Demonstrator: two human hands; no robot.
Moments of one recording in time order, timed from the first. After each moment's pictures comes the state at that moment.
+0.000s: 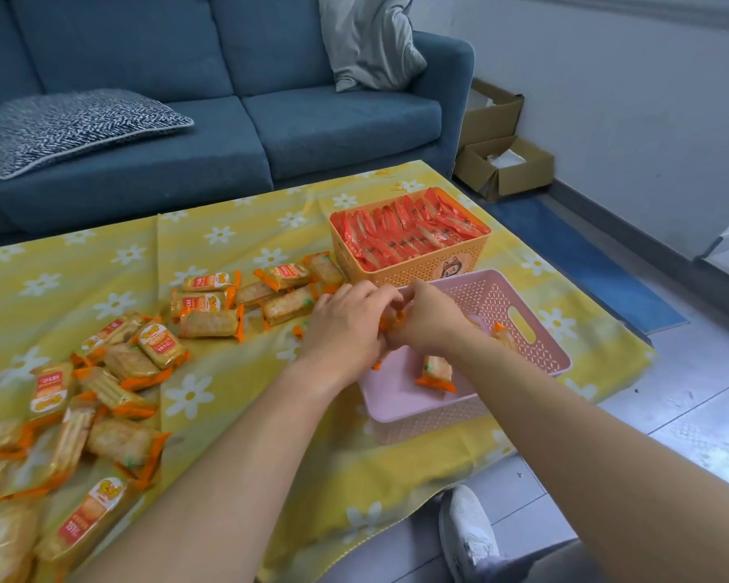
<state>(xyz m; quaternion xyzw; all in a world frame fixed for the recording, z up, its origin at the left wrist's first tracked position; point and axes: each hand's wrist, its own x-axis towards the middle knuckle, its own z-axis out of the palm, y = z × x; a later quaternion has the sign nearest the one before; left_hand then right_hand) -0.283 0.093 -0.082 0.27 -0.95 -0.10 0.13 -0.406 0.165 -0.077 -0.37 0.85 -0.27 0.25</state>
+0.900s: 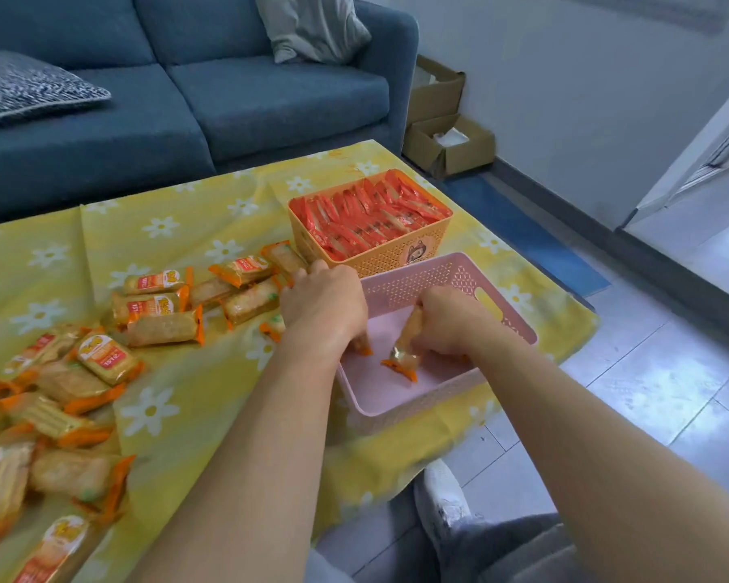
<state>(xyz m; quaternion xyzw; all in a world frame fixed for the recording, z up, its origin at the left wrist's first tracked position) -0.313 0.081 -0.060 0.41 -0.90 -0.13 0.00 -0.432 0.198 -0.081 -0.38 0.91 -0.03 0.17</state>
